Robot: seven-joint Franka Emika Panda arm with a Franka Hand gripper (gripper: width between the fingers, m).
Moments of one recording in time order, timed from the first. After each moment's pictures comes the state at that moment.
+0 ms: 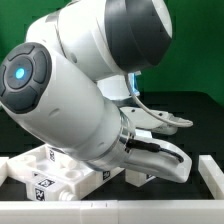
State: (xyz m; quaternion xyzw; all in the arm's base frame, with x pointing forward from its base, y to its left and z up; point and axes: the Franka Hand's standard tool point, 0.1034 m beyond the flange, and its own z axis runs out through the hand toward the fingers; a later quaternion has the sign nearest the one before) arm 0.590 0.053 0.023 -0.88 0.25 0.39 0.14
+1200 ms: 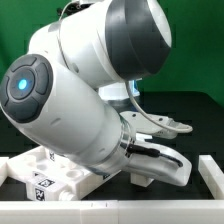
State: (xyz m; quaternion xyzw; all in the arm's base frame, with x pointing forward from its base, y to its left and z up) arm 0.586 0.054 0.022 -0.87 0.25 0.39 0.14
